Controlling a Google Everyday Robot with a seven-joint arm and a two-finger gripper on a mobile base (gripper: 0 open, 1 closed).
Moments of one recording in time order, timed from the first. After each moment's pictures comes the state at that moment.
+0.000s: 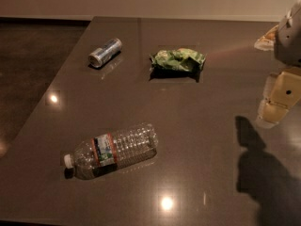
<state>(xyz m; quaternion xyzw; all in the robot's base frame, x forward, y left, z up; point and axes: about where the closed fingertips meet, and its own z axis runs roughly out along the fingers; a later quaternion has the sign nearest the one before) 0.438 -0.217 0.976 -0.60 0.78 -0.03 0.16</state>
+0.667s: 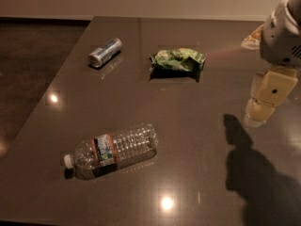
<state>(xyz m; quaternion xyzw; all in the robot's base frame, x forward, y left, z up) 0.442 -0.196 0.975 -0.62 0.77 -0.03 0.16</state>
